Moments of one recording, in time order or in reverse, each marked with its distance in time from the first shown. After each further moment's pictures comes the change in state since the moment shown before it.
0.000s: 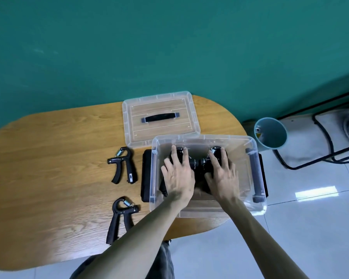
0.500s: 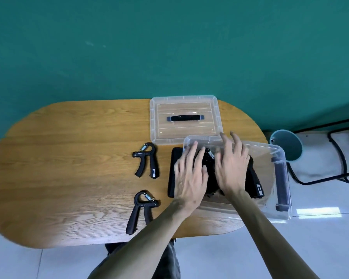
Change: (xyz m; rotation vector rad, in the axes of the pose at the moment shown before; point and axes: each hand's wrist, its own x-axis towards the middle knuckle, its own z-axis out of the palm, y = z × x) left_hand -0.027 -0.057 -0.041 -0.366 0.252 0.196; right_hand 0.017 -0.100 -0.035 0.086 0.304 -0.073
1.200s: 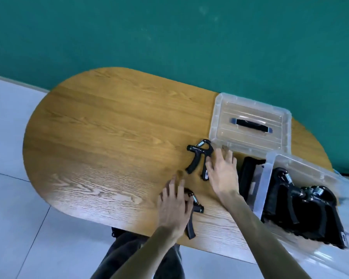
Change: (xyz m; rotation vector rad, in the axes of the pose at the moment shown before) left_hand -0.115 -0.201 -0.036 0.122 -0.194 -0.439; right_hand -0.036 -0.161 0.143 -0.024 -0.424 -0.182
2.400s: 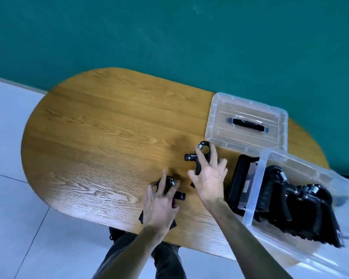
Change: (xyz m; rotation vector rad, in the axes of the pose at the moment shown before) left_hand -0.009 -0.013 -0.012 0.072 -0.004 -0.047; right_hand -0.028 -0.005 0.020 0.046 0.044 -0.078
